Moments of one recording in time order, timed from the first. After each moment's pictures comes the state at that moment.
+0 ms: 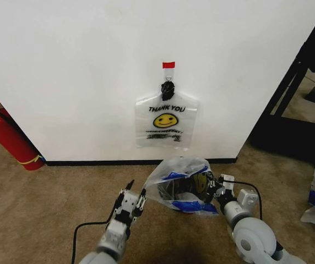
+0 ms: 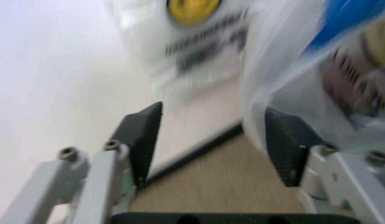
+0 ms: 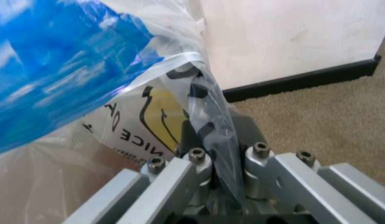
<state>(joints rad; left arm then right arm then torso) 1.57 -1.06 -0.08 -2.21 0.21 0.19 -0.31 -1.35 0.96 0.21 2.09 0.87 -0.22 0.49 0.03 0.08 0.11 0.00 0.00</state>
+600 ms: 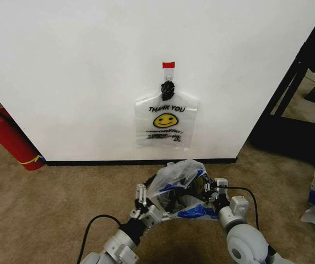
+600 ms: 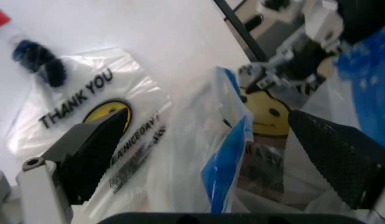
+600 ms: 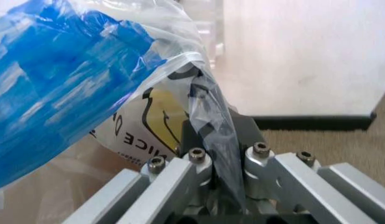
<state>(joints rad) 1.47 -1.08 -0.02 -2.12 0.53 -0.10 0.00 -1.36 0.96 0.13 2.03 0.58 -0.11 0.42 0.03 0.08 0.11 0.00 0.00</state>
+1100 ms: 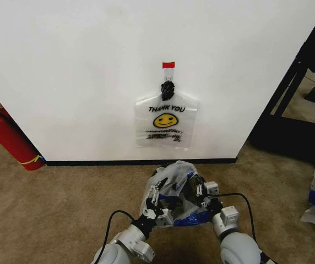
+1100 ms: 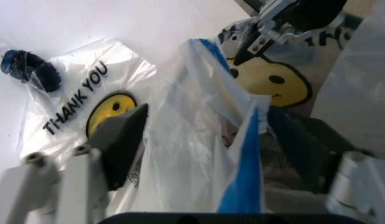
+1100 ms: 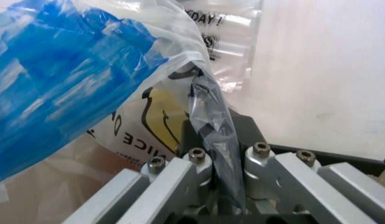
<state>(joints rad) 1.39 -1.10 0.04 -2.01 0.74 -0.04 -0.08 -1.37 1.00 0.08 1.99 0.36 -0.02 0.36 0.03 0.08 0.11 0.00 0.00</state>
